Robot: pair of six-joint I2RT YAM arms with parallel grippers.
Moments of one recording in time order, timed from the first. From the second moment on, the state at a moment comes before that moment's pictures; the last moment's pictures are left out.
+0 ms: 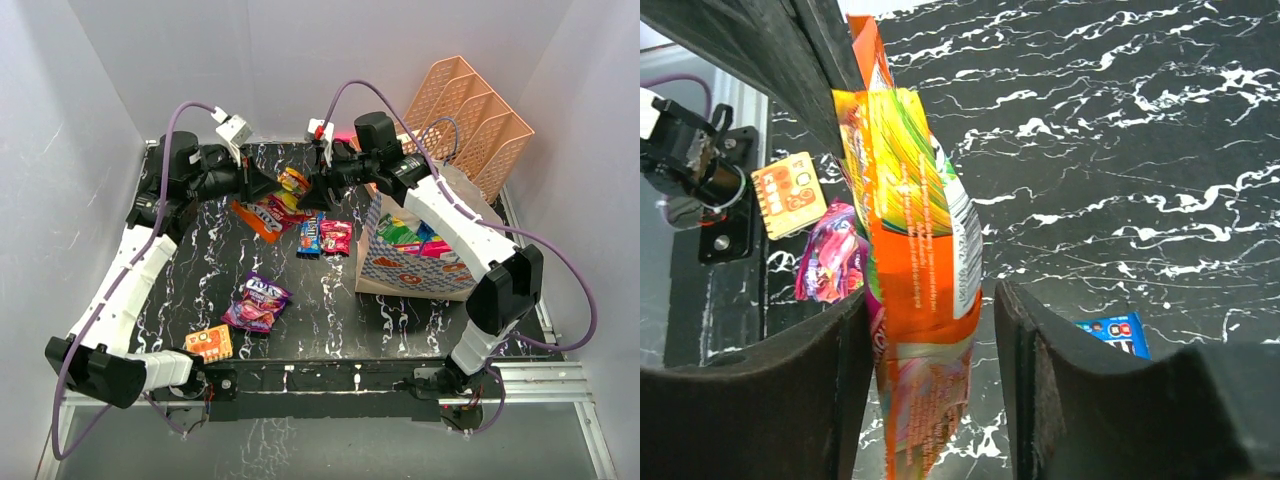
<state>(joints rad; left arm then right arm) -0.31 1.26 1.39 -0.43 0.71 -0.07 0.54 1.70 1.69 -0.47 -0.85 -0.26</state>
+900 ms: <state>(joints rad) -0.06 1.09 1.34 -0.38 0.74 -0.10 0.33 1.38 1.68 -0.48 -0.83 -0.19</state>
